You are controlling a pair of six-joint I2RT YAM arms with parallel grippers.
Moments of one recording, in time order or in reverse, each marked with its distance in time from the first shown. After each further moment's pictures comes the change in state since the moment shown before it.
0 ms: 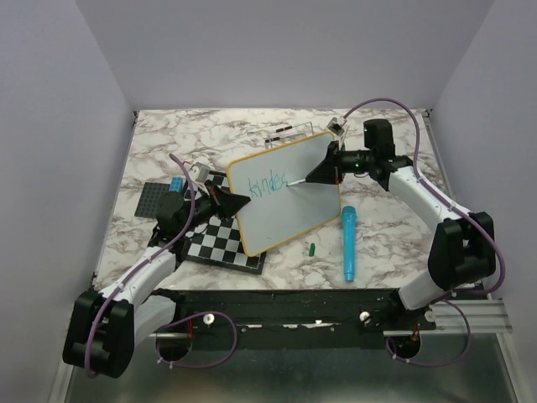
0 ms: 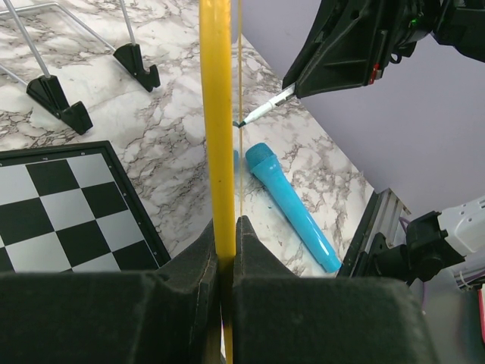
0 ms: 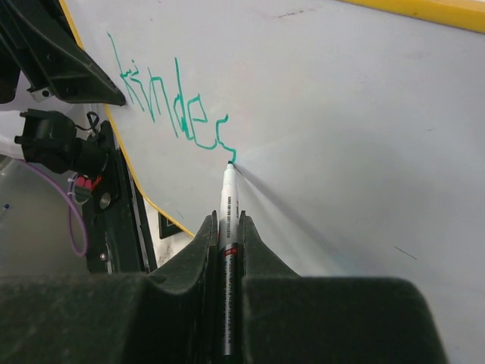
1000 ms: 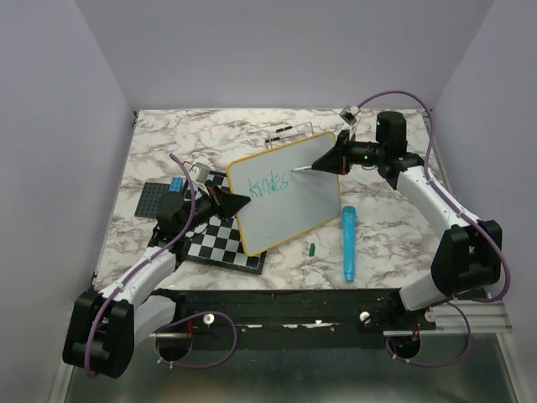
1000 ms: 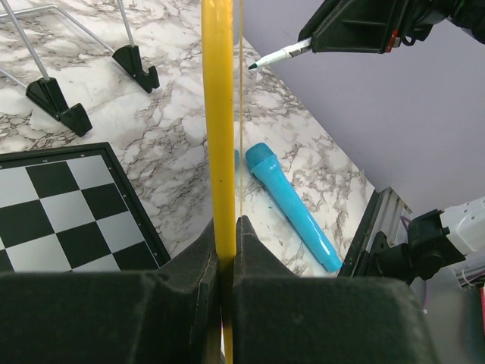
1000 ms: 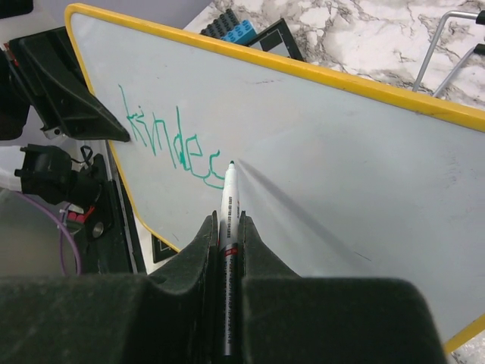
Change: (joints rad) left arm 0.000 0.000 0.000 0.003 0.002 0.007; right arm -0.049 -0.050 0.021 0.064 0.007 0.073
